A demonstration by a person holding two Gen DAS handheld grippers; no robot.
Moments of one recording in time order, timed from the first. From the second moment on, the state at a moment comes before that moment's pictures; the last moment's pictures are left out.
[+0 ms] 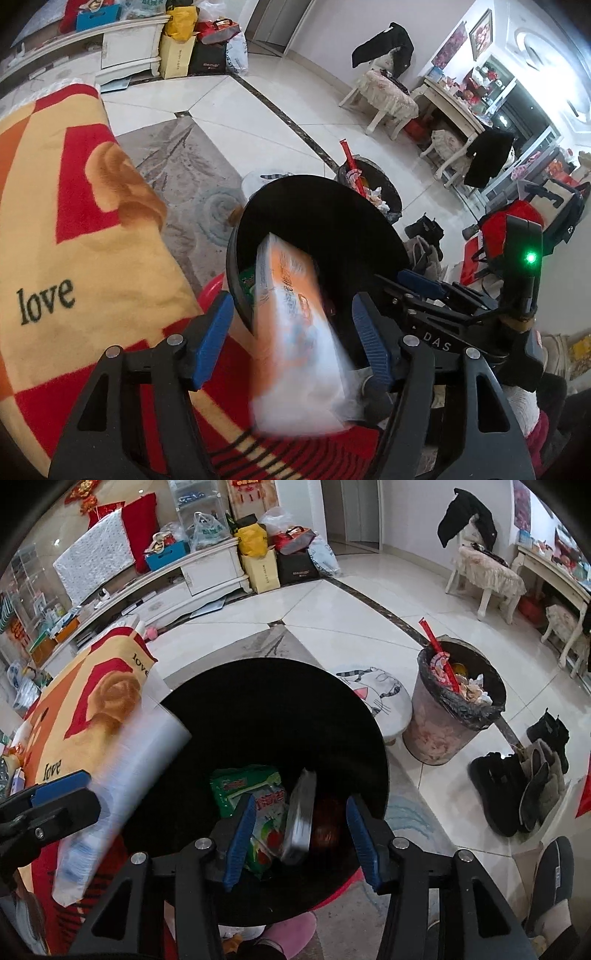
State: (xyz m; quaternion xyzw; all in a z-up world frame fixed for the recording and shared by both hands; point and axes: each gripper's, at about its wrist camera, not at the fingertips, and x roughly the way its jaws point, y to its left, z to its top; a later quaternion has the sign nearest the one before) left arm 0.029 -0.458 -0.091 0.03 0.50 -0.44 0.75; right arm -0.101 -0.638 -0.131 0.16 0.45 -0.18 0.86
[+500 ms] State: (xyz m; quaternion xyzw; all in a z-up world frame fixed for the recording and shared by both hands) left arm 0.027 -0.433 -0.084 0.05 0.48 -0.41 0.78; right arm -0.102 -0.625 -0.130 0.16 0.45 -0.17 0.86
